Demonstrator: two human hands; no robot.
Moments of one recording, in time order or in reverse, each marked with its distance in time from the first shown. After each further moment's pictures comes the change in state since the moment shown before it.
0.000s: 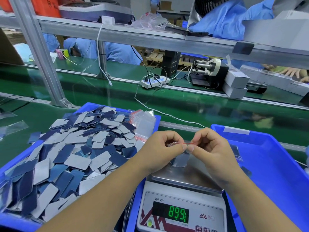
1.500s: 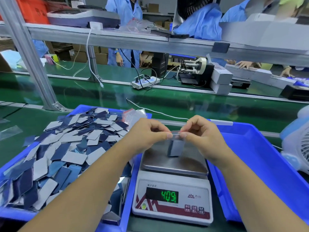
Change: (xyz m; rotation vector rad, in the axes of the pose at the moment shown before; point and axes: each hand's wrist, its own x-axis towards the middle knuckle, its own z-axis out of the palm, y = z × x) left_hand 0.006 0.013 -0.020 0.124 -0.030 -0.045; right_hand 0.001 -0.014 -0.019 -0.108 -0.036 -0.011
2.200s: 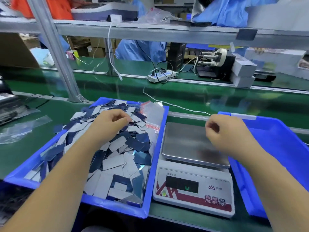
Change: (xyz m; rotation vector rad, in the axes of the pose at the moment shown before) left_hand -0.066 -0.031 -0.112 0.336 0.391 -0.188; right_hand -0.007 -0.011 0.001 -1.001 0.034 0.061
